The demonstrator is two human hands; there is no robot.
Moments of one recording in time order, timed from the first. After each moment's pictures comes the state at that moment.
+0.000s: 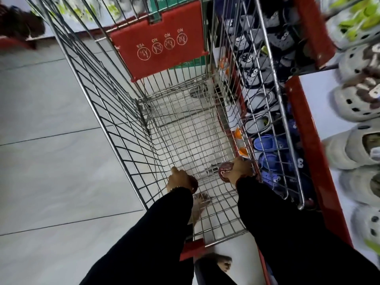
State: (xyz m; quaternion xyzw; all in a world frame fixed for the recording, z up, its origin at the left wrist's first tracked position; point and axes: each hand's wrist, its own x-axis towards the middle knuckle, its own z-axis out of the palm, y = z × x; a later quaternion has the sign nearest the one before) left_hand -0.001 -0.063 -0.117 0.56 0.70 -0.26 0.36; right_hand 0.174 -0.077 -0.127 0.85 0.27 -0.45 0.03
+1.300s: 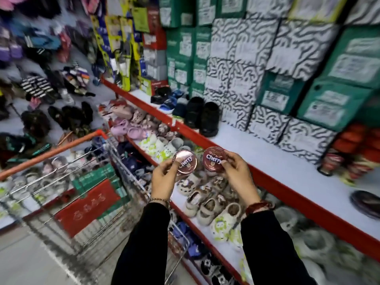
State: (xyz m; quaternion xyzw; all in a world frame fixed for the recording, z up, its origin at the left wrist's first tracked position) left_hand 0.165 -0.115 0.345 0.54 0.31 0.35 0.70; right_hand 0.296 -0.258 0.365 0.74 0.20 -0.15 -0.63
